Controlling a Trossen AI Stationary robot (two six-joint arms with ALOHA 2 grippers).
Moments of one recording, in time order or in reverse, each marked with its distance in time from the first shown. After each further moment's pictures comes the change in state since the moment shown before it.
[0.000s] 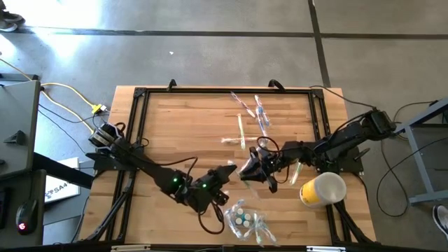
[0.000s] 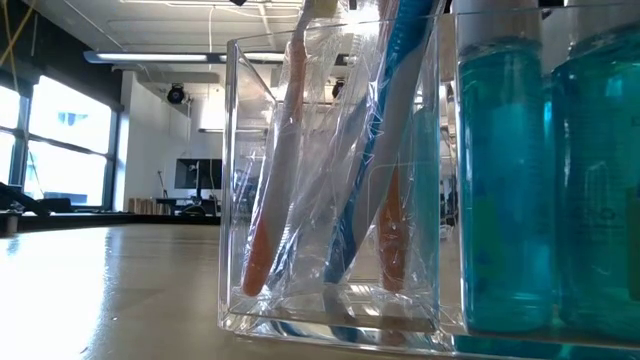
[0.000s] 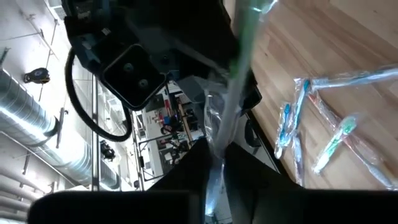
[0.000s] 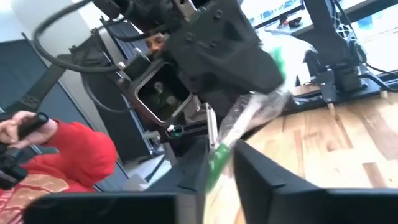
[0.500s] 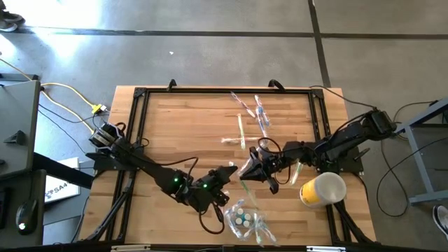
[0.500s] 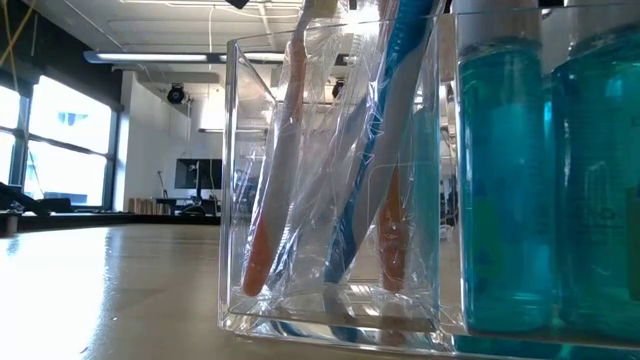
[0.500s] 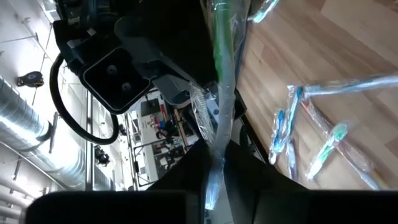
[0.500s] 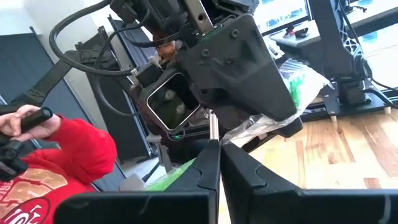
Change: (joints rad) left arm 0.001 0.001 -0.001 0.003 0.016 -0.012; right arm 0.001 -0.001 0.003 0.005 -0.003 -0.049
